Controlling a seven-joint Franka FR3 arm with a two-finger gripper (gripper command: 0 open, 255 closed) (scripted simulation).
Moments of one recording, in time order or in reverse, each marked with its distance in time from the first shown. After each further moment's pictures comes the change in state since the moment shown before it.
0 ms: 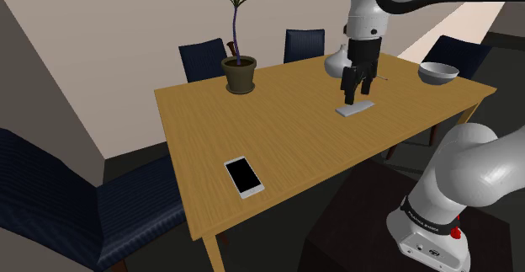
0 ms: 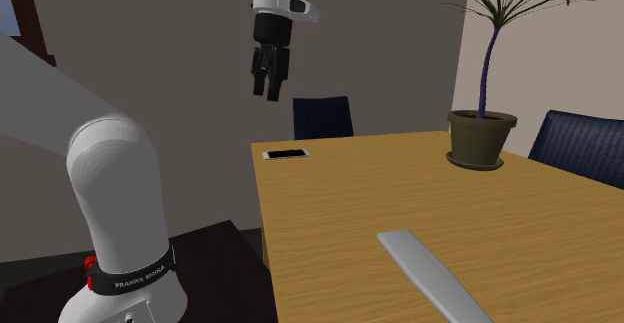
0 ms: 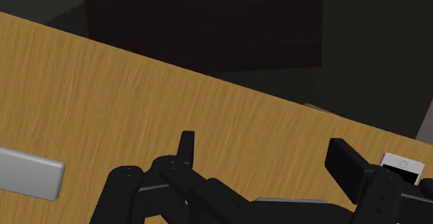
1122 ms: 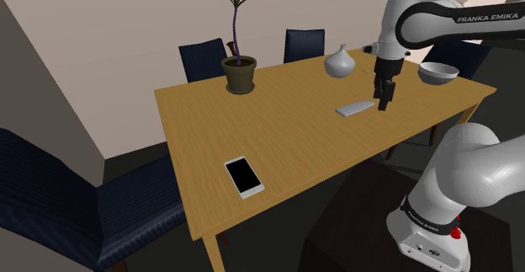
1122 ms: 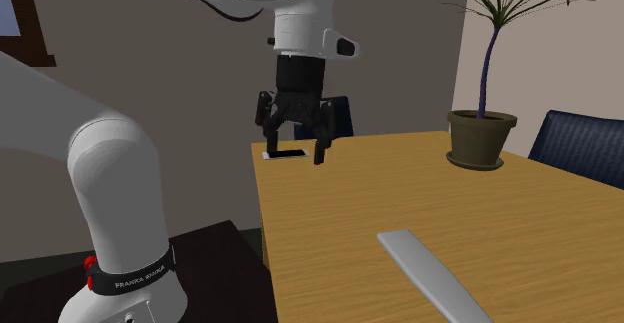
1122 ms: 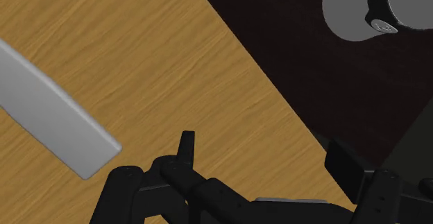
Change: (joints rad) arm 0.019 -0.117 -0.432 -0.220 -0.391 0.200 -0.774
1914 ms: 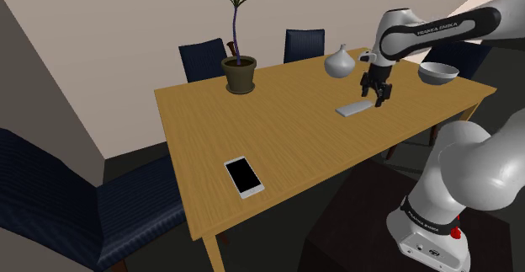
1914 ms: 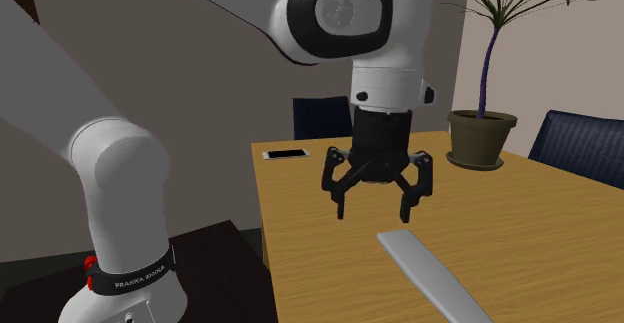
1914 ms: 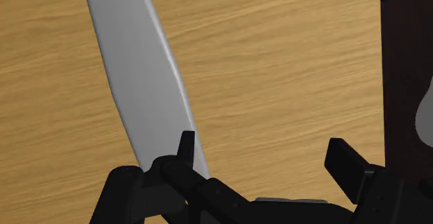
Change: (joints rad) arm 0.194 0.303 -0.465 0.144 -0.152 0.318 -0.627
